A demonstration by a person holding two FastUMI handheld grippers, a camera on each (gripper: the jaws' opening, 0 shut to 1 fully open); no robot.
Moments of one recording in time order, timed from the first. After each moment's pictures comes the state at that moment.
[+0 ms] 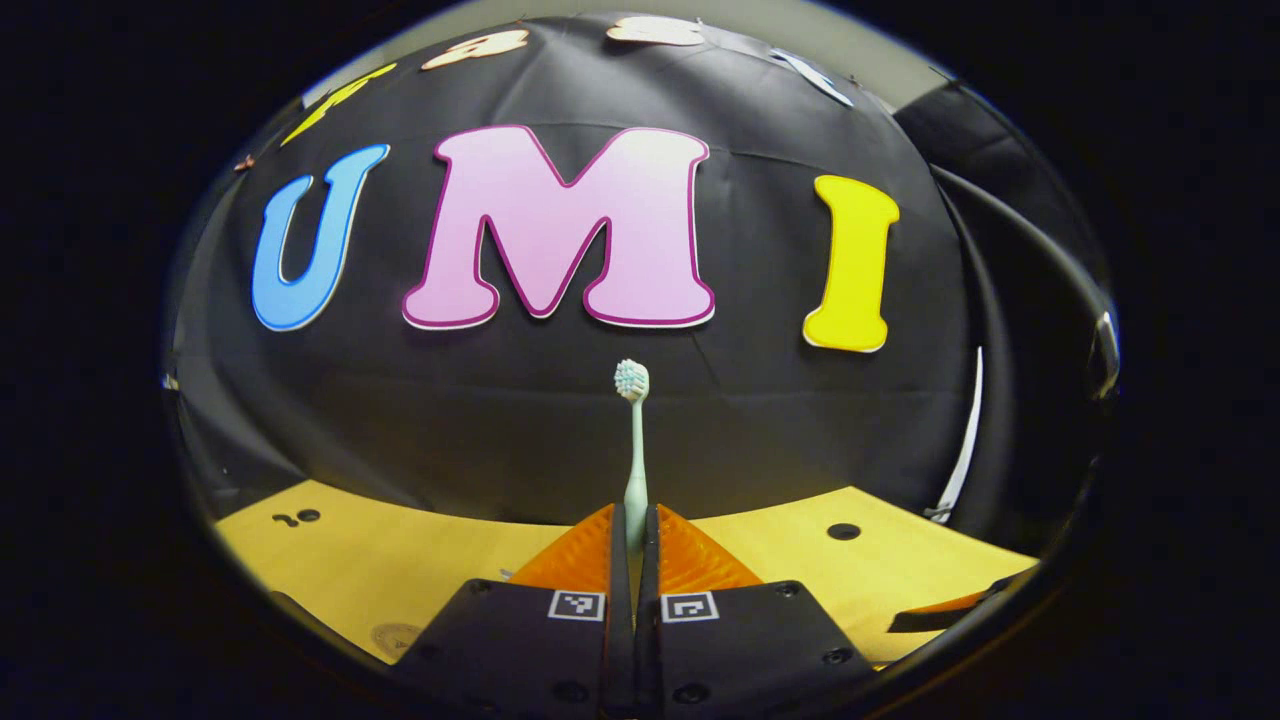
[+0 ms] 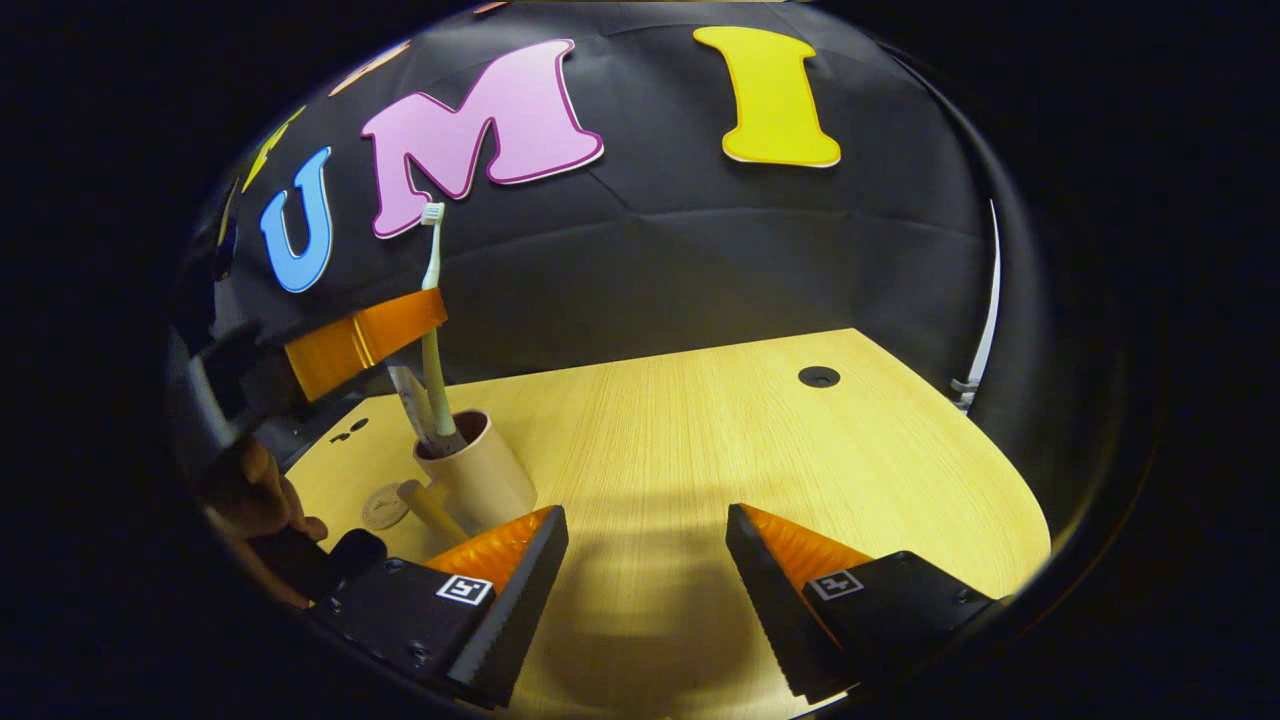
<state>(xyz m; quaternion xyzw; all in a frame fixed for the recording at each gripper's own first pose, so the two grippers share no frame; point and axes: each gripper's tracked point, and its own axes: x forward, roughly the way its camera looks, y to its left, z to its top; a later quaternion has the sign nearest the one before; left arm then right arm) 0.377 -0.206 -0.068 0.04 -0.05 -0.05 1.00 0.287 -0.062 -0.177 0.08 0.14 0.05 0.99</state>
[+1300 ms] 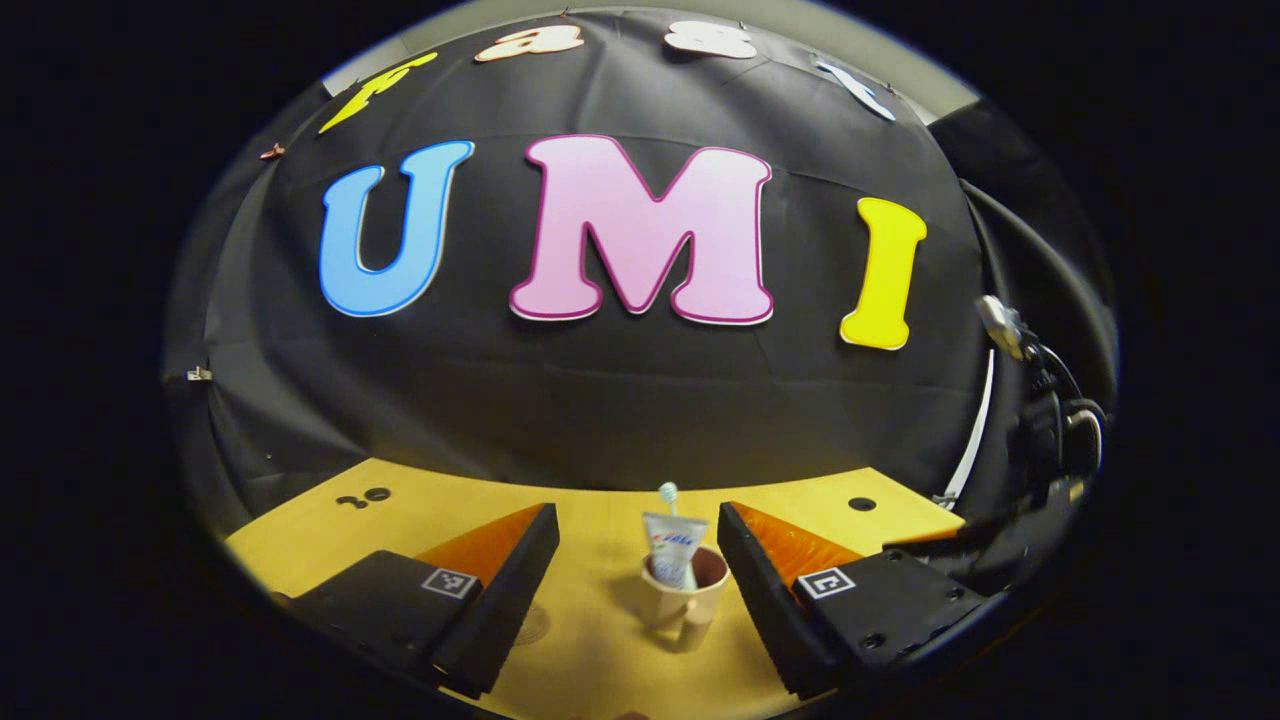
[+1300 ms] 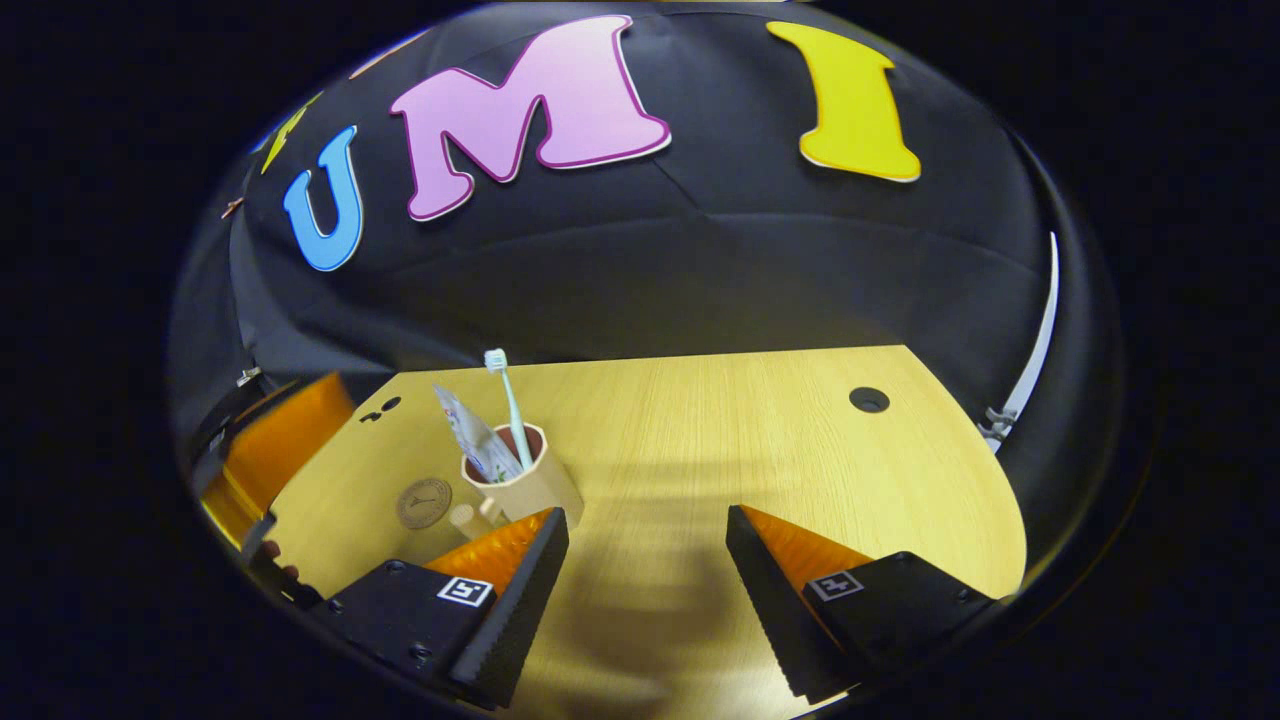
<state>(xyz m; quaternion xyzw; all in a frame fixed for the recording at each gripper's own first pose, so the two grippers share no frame) 0.266 -0.103 -0.065 0.00 0.01 -0.01 1.00 0.305 -0.021 -0.127 0.04 0.18 0.11 0.98</state>
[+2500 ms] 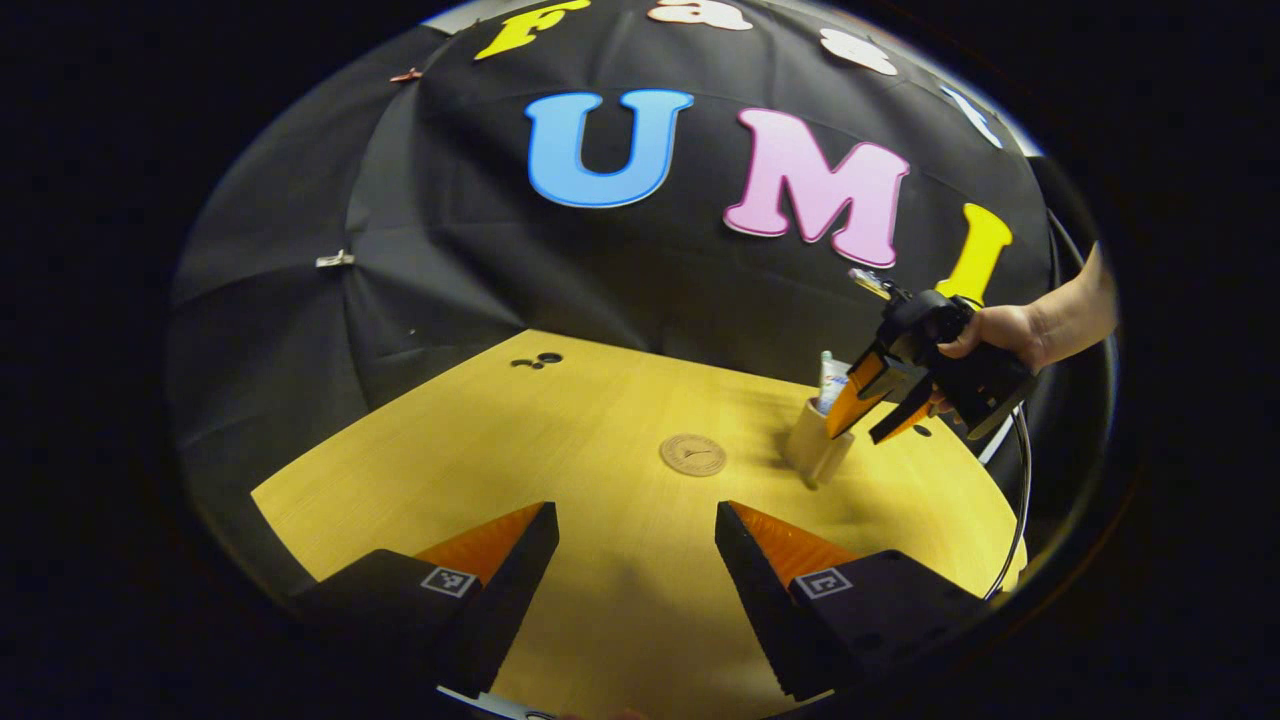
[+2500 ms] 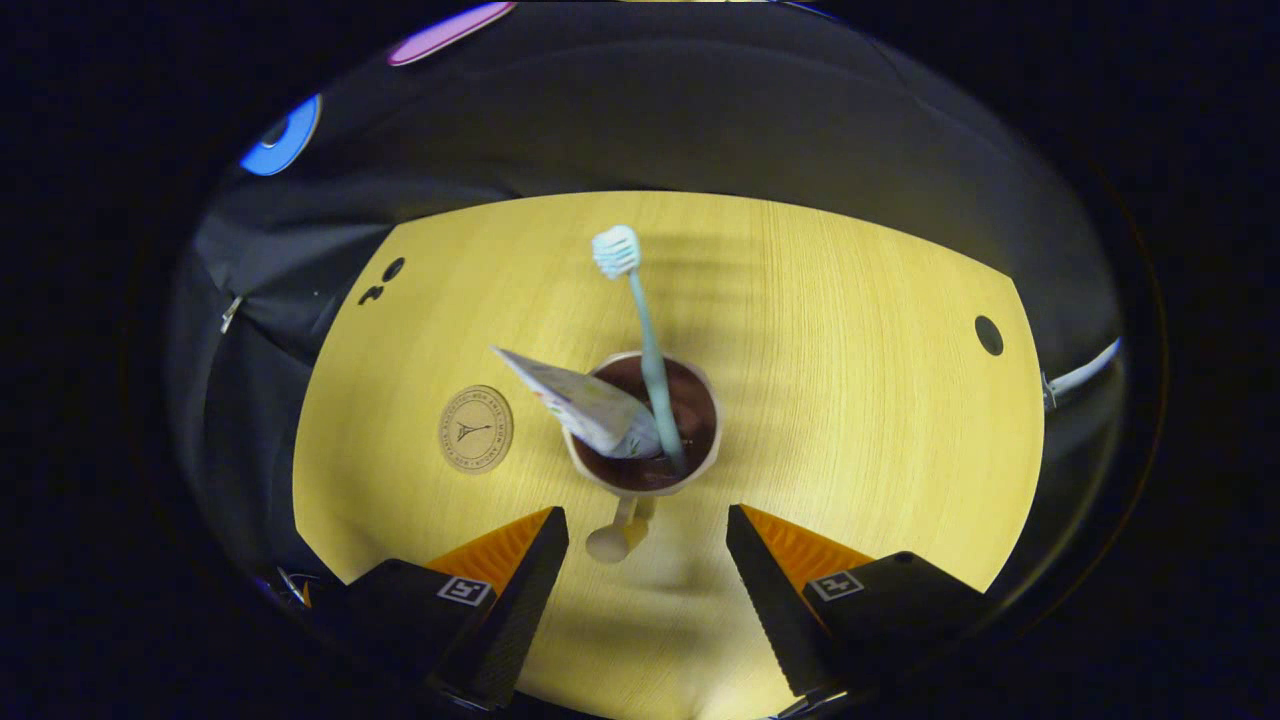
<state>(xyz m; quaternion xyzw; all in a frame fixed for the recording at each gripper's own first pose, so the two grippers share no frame) 0.070 0.061 -0.156 -0.09 0.15 0.12 0.98 0.324 0.099 -0.181 -0.01 0.50 0.12 0.86</state>
